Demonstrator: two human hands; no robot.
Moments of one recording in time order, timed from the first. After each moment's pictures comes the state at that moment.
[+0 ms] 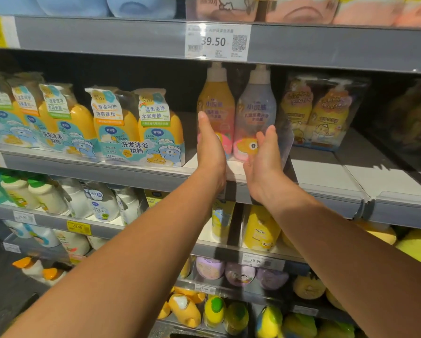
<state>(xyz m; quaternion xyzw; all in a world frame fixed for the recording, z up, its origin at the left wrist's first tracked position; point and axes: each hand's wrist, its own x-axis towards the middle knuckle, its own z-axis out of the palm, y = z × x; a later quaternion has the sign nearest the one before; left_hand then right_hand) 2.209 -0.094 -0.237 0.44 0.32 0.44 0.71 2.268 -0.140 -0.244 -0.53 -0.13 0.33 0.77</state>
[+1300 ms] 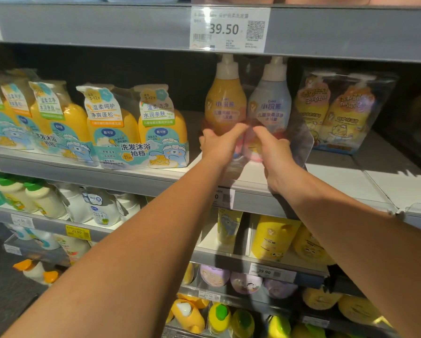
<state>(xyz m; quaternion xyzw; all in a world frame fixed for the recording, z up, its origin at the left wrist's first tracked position) 2.223 -0.060 -0.241 0.58 0.43 0.36 0.60 2.304 -0.111 -0.253 -0.71 -0.16 0.24 0.65</state>
